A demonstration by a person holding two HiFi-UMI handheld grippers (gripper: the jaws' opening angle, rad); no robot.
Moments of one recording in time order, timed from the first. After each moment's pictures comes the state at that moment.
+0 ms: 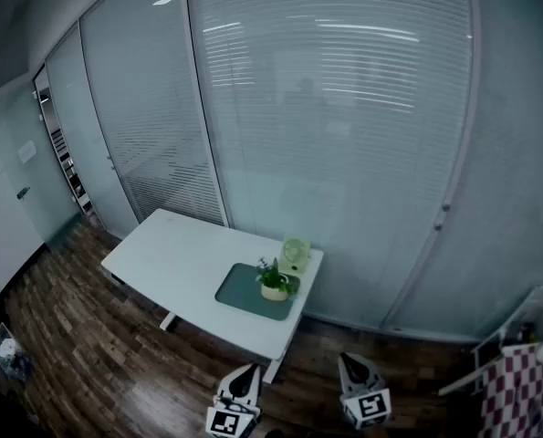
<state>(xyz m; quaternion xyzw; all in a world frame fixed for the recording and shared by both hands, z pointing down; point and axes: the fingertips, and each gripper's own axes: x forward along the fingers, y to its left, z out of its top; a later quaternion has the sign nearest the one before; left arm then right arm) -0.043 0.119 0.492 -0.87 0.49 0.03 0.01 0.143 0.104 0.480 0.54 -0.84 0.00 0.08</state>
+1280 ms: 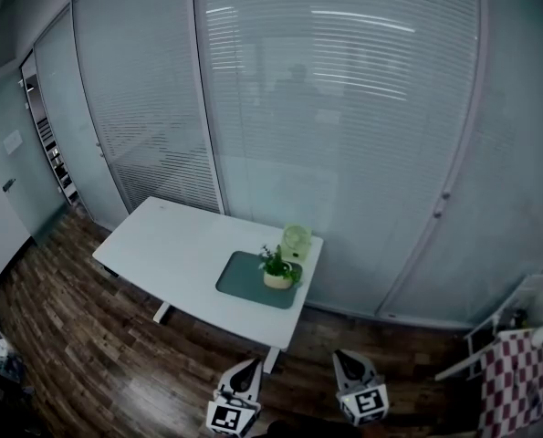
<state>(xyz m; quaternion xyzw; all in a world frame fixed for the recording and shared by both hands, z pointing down) -0.082 0.120 0.508 -0.89 0.46 0.00 0.01 0.103 0.125 0.543 0.54 -0.83 0.02 0.12</state>
